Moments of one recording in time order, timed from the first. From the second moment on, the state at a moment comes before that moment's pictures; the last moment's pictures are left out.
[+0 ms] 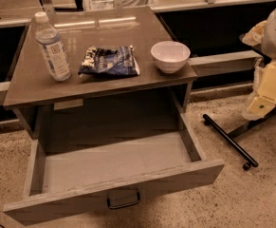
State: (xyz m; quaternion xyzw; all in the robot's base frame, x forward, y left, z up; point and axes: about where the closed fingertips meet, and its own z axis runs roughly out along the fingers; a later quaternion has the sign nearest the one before) arm 0.449 -0.215 0.973 -0.60 0.78 -0.01 0.18
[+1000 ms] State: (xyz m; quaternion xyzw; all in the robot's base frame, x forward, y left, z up) arm 0.525 -0.114 0.966 -0.67 0.70 0.01 0.26
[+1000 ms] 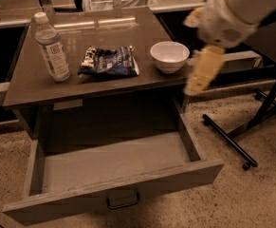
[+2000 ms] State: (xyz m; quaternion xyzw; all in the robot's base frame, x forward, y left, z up) arm 0.649 0.077 0.879 -0.75 0.60 0.10 0.24
